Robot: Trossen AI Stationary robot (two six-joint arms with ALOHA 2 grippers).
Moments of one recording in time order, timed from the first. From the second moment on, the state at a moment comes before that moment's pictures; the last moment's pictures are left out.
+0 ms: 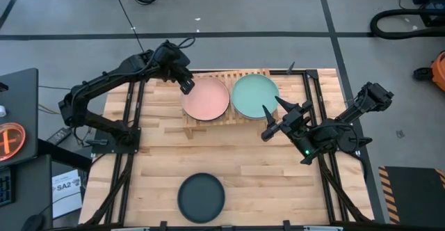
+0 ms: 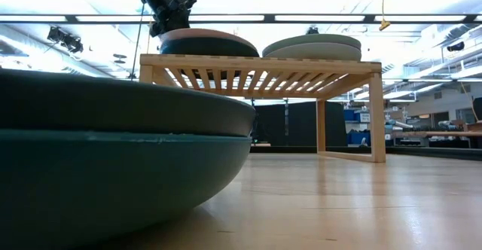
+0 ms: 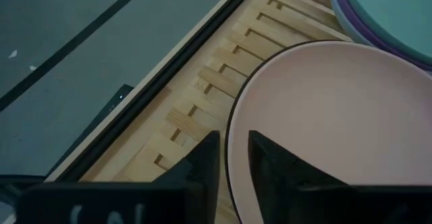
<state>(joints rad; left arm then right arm) 0.55 1.36 1.37 -0.80 -0.06 -0.08 0.59 1.32 0.93 1.10 1.57 -0.83</state>
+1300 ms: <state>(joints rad) 0.04 0.95 1.32 -0.87 -0.16 -0.14 0.59 1.32 0.93 1.05 1.40 -0.73</state>
